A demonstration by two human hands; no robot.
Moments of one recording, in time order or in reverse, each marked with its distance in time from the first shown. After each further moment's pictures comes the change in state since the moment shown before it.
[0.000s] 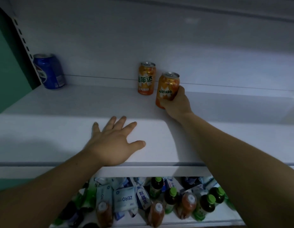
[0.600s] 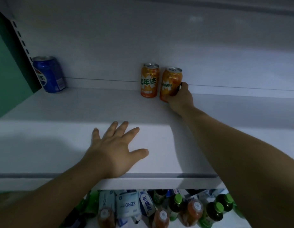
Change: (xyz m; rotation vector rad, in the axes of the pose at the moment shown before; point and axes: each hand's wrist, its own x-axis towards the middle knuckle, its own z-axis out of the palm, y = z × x) left_hand 0.000 0.002 -0.001 0.026 -0.035 -0.041; right_hand 0.043 0.003 0.015 -0.039 -0.017 0.053
